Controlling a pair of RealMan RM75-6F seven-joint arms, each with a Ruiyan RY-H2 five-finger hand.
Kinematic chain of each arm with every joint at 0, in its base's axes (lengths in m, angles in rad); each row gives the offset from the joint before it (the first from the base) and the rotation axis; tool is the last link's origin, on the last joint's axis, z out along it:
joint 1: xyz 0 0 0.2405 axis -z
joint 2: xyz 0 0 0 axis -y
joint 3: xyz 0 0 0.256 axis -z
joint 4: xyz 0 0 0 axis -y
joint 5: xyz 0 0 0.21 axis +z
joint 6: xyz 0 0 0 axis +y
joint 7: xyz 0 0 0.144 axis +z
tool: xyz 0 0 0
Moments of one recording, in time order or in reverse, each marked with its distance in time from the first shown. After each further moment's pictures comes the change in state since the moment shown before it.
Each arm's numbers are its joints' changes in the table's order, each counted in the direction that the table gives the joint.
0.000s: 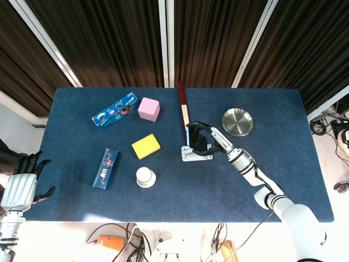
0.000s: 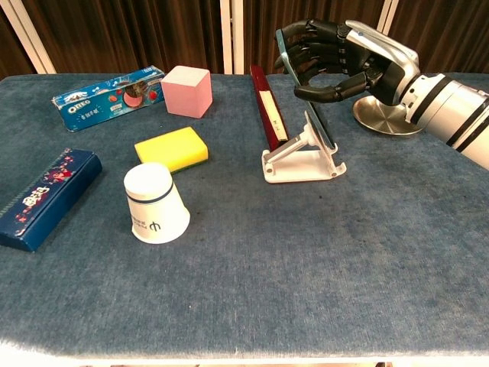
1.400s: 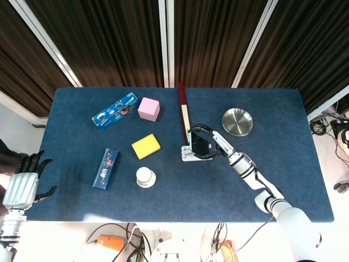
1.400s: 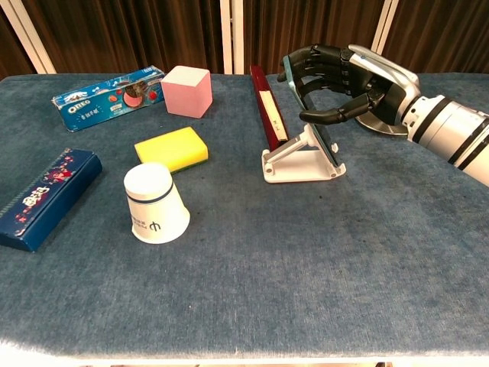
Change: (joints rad) left arm 0.013 0.010 0.001 -0.019 -0.013 -0.027 -0.022; right arm 0.026 0.047 0.064 -0.071 0.035 -0.014 0.069
